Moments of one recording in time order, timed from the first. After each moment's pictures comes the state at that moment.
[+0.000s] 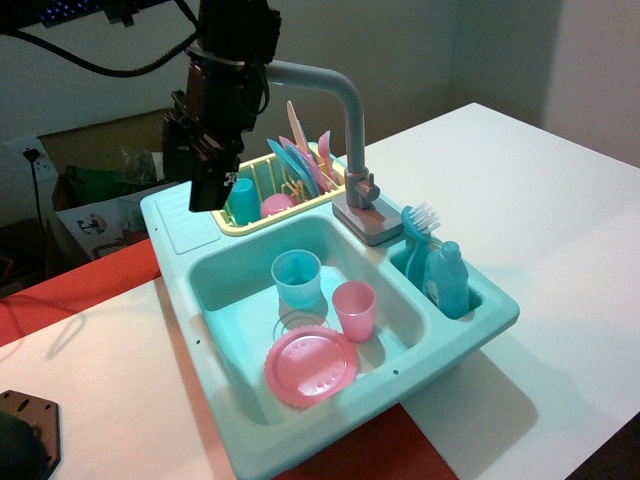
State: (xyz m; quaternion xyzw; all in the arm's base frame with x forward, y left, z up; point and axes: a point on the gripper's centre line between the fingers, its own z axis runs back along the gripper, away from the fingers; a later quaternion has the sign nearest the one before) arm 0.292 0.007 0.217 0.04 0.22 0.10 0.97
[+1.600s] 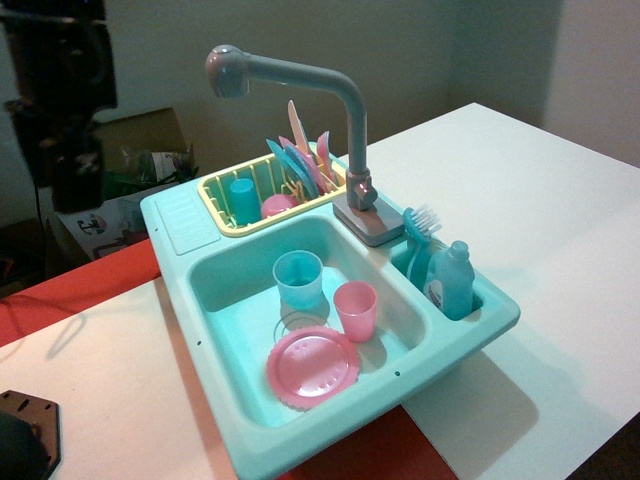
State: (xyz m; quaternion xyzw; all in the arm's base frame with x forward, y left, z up) arm 0.209 -0.016 0.252 -0.01 0.17 0.12 0.98
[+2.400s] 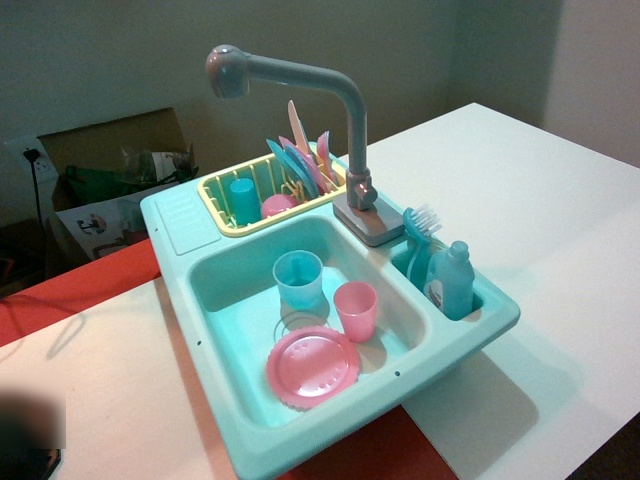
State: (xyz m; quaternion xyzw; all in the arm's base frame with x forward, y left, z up) arm 0.141 -0.062 0.258 0.01 0.16 0.01 0.99
